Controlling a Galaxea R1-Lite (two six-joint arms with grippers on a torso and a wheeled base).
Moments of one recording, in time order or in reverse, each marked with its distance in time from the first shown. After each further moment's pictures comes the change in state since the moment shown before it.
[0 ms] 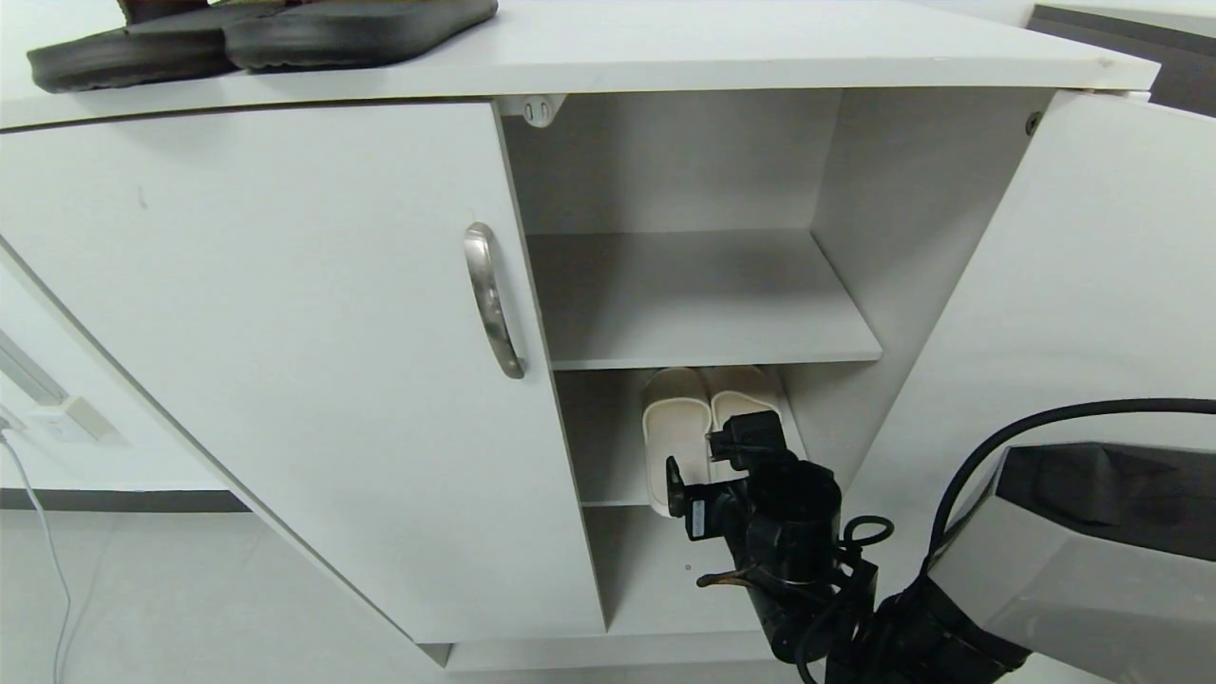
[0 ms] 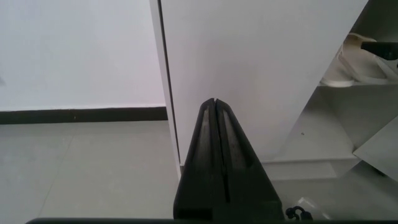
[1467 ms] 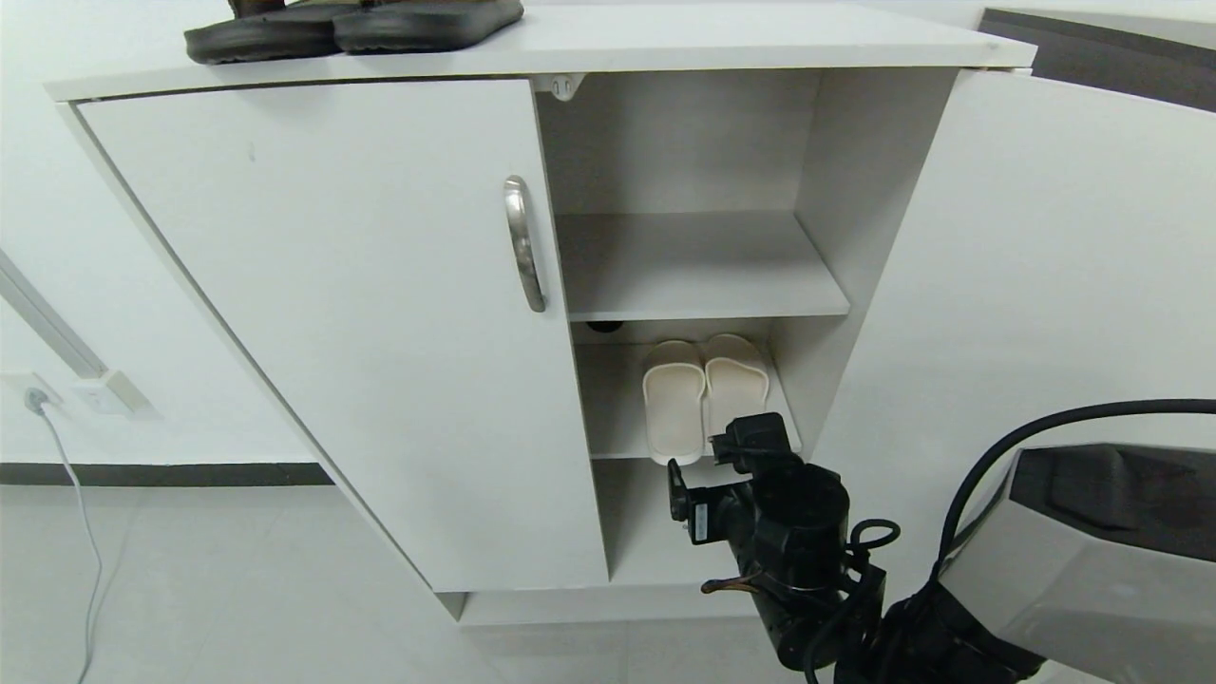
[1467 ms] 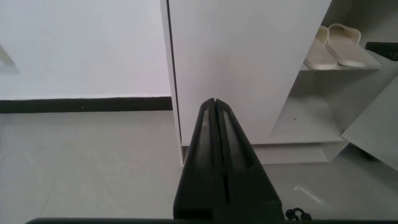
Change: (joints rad) left arm 0.000 0.000 0.000 0.000 0.004 -0.001; right arm 0.008 -0.015 0.024 -0.006 -0.001 -0.005
